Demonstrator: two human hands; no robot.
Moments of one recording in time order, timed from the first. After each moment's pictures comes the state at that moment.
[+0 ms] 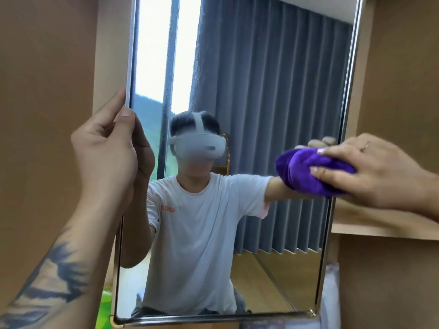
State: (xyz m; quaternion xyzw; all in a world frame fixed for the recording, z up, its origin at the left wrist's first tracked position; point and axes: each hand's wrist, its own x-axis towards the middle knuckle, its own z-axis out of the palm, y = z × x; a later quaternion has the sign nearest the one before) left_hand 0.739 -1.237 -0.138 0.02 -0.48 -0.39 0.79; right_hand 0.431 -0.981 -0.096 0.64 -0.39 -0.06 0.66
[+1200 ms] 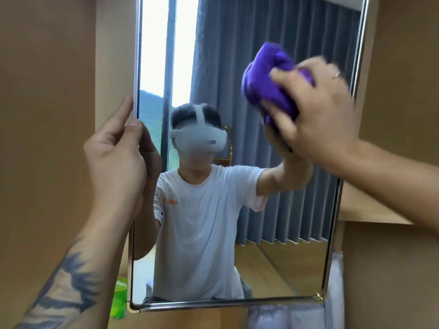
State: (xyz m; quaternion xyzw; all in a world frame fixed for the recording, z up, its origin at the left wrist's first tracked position) left_hand 0.745 -1.226 -0.155 0.04 -0.47 -0.42 0.77; right_hand 0.526 -1.066 -0.066 0.52 -0.48 0.25 0.67
